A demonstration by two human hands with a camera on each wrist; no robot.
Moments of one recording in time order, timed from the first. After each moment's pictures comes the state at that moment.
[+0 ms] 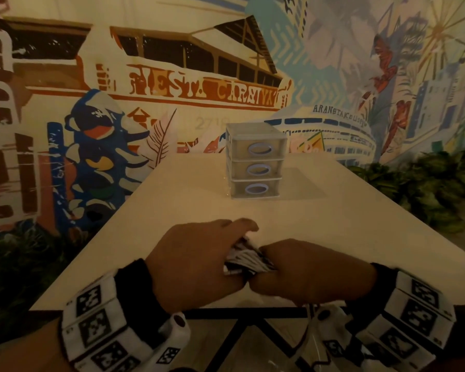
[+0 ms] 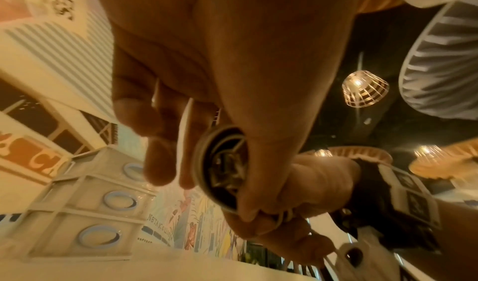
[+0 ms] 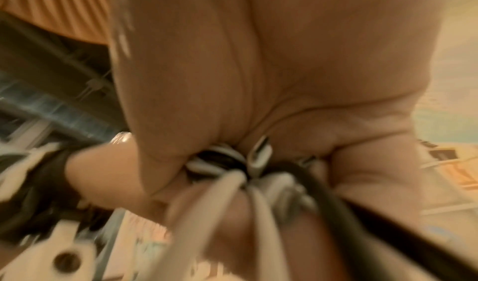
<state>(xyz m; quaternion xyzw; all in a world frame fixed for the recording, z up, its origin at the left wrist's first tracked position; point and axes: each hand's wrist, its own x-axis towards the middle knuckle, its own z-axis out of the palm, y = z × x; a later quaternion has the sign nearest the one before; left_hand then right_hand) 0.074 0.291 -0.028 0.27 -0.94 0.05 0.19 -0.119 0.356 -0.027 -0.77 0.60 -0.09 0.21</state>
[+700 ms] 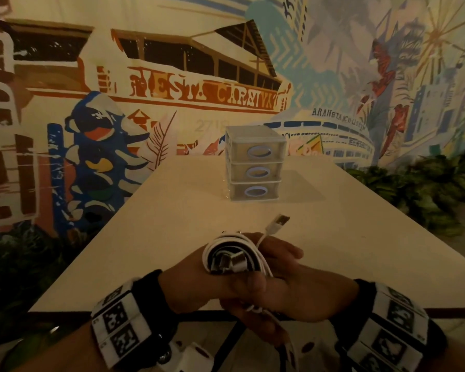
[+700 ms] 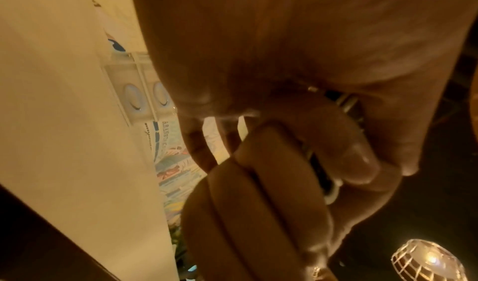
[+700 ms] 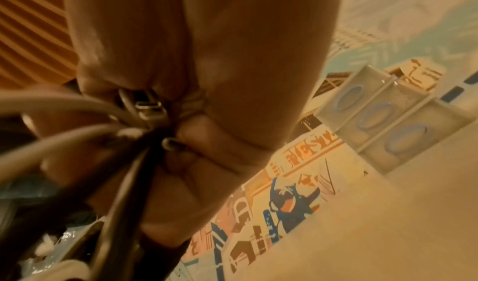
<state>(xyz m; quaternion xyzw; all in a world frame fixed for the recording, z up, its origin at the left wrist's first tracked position) 0.070 0.302 -0.037 0.02 -0.74 -0.62 0.27 -0.102 0.377 -0.028 -0.72 0.39 -0.28 0.50</state>
